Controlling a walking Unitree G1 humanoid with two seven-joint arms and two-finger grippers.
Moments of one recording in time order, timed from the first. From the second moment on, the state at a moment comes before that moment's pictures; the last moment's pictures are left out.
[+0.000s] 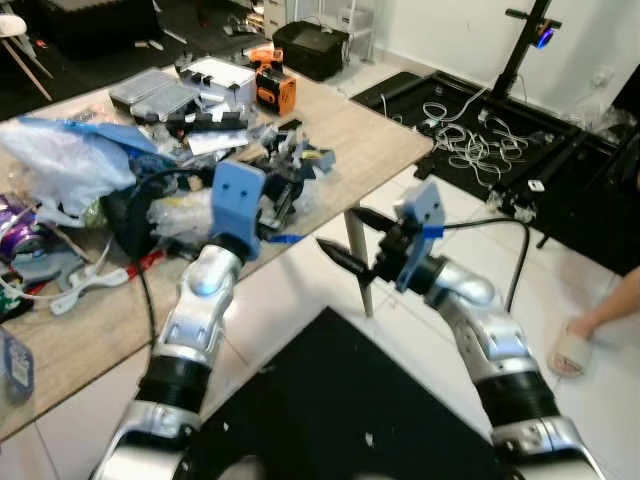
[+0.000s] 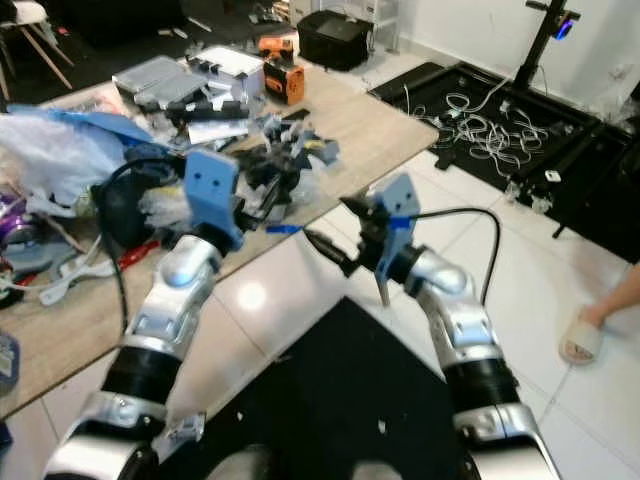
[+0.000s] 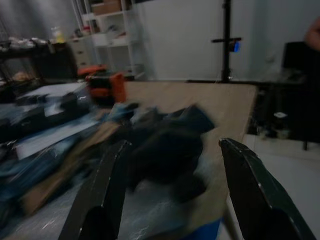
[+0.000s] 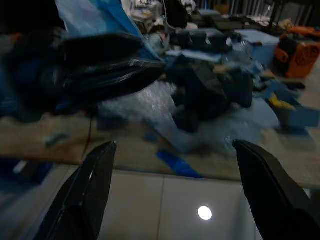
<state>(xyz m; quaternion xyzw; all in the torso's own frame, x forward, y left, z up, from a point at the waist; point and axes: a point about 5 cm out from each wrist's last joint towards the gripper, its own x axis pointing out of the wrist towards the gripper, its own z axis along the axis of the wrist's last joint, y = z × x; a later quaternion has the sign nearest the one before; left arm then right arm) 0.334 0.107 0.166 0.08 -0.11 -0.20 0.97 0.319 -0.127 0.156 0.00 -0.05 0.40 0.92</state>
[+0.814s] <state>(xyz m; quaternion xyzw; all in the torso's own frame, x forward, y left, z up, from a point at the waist) 0.334 0.111 0.156 0.09 -0.09 -0.21 0.97 0.318 -0.121 0.154 0.01 -0.05 0.40 0.91</state>
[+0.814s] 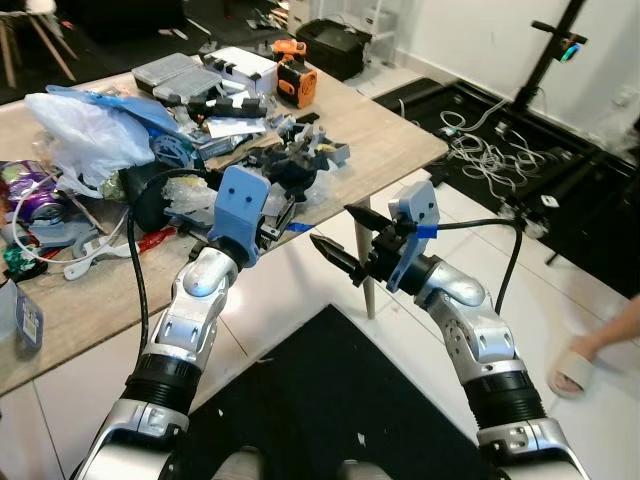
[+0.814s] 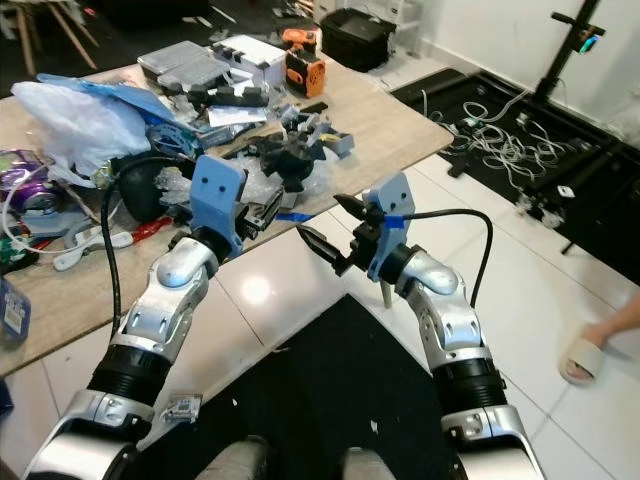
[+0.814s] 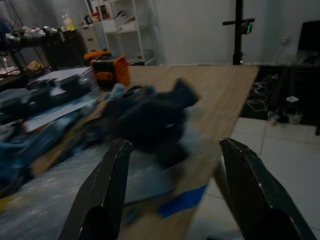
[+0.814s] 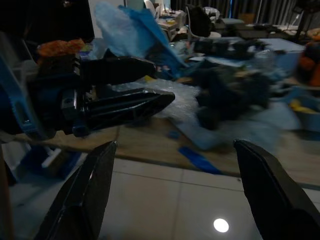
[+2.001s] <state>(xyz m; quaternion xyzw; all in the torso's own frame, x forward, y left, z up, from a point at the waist) 0.337 0.124 0.159 0.07 -0.10 -0.18 0.98 0.319 -0.119 0.160 0.00 -0.06 0.41 0.91</state>
